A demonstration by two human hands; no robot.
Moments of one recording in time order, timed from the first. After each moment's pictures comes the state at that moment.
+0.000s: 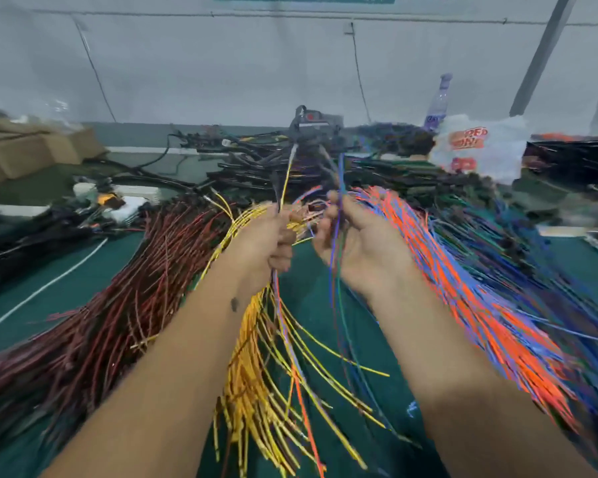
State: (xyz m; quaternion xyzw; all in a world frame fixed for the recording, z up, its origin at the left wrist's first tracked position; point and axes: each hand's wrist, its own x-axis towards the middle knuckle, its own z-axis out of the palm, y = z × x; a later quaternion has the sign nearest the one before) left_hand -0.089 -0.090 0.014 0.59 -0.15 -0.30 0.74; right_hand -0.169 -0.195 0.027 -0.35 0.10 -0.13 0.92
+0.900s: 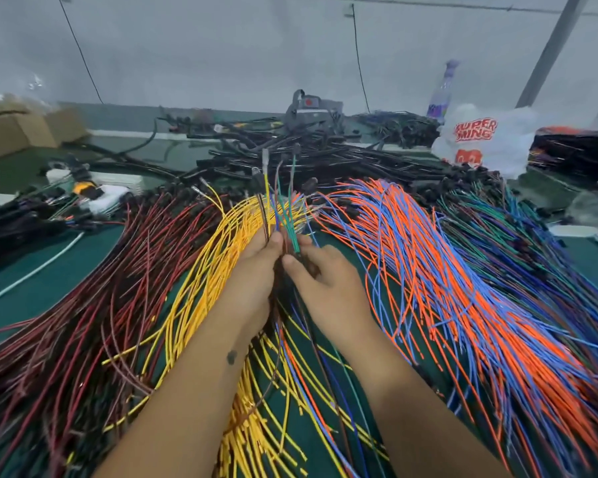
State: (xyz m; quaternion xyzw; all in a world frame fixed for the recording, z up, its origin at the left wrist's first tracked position) left_hand -0.100 -0.091 -0.030 0.51 -0.16 -0.20 0.82; right_hand -0.159 -0.177 -0.050 -0.86 0.11 -0.29 0.40
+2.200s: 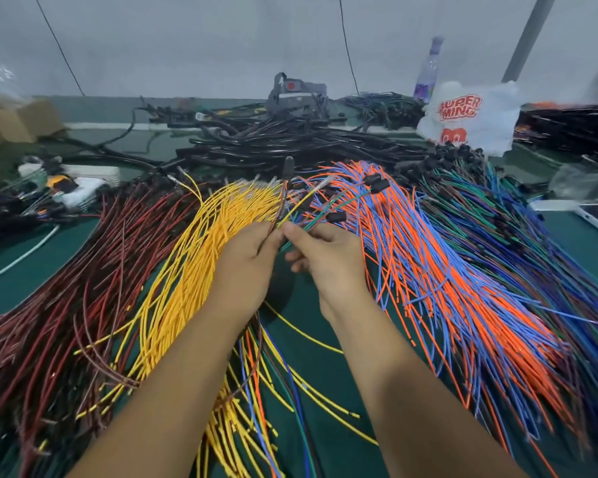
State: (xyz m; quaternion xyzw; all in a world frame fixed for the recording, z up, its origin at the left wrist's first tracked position) left_hand -0.108 -0.094 -0.042 0.77 -0.33 0.04 0.55; right_hand -0.156 -0.193 -0.043 -0.59 0.17 -0.30 0.73
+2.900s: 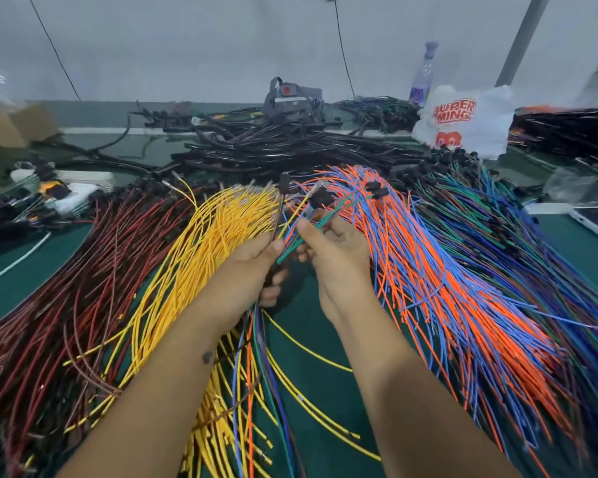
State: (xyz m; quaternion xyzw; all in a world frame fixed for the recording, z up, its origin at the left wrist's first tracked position) left_hand -0.106 -0.095 -0.038 0.62 -0.25 -0.29 0.68; right_hand -0.154 -0.204 -0.039 -0.52 0.12 -0.35 0.77
